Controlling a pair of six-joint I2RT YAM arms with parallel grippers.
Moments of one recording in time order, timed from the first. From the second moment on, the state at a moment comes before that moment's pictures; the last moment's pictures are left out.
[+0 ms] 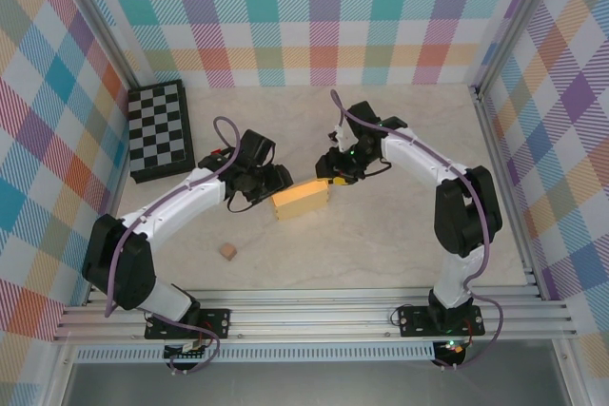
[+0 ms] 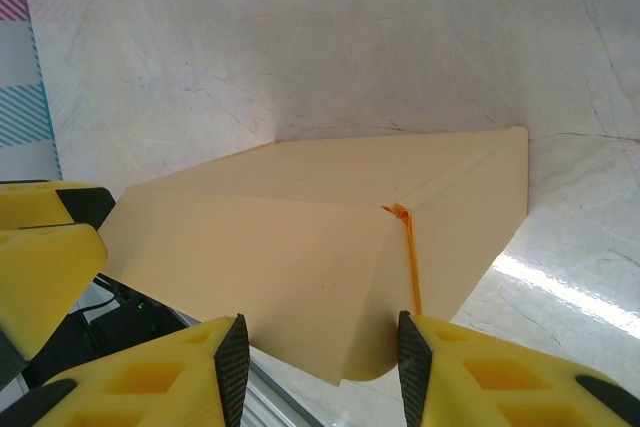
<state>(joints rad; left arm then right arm) -0.56 1.49 1.15 -0.68 0.11 -0.93 0.48 1.85 1.50 -0.86 -0.62 0.42</state>
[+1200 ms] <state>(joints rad) -0.52 1.45 1.20 -0.75 0.12 -1.14 0.52 1.85 1.50 -0.87 -0.62 0.51</state>
